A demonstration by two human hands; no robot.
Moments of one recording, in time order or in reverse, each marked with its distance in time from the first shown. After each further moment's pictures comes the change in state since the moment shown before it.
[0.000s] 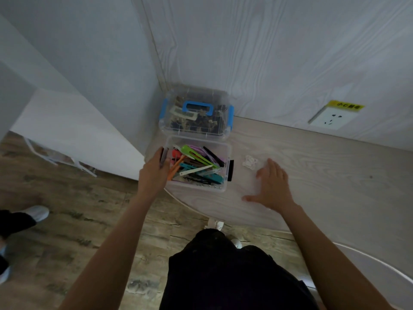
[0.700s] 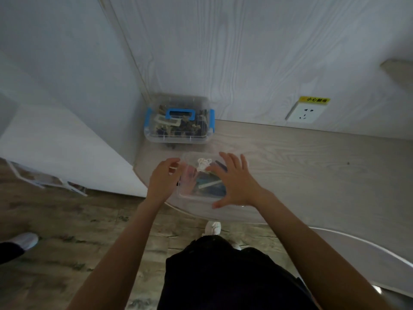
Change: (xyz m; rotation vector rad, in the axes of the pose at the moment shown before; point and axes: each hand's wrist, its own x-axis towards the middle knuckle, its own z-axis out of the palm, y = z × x) left_hand -0.011 0.025 0.028 -0.140 -0.116 0.129; right_hand -0.024 -0.070 -0.054 -0.088 0.003 -0.396
